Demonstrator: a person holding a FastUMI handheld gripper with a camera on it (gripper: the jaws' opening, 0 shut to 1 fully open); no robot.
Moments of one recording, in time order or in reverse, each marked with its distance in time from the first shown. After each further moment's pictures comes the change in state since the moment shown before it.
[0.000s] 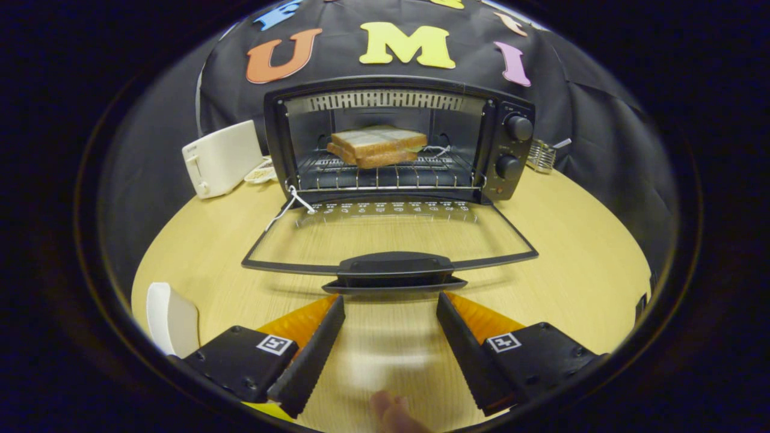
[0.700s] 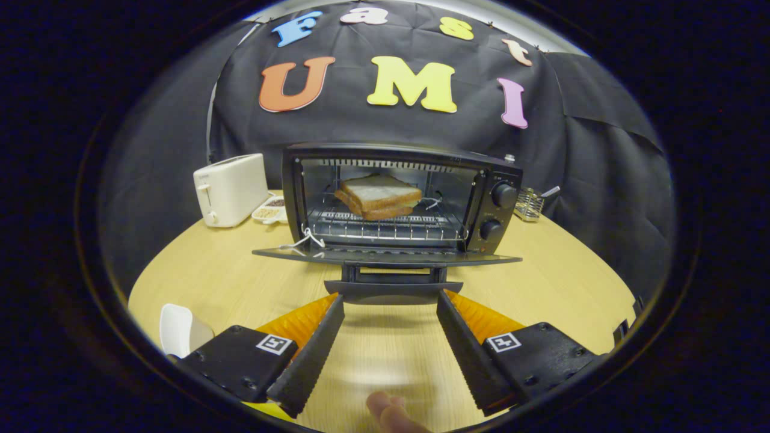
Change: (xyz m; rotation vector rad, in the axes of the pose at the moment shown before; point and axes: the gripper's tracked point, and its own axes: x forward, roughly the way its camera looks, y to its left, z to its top) arm -0.046 -0.002 0.062 -0.030 -0.225 -0.010
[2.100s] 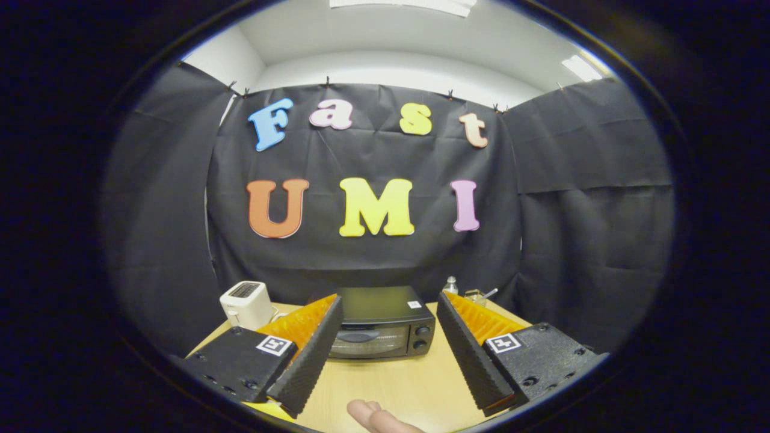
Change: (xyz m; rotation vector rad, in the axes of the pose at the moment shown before) arm -0.239 -0.065 0.239 0.048 -0.463 -0.077
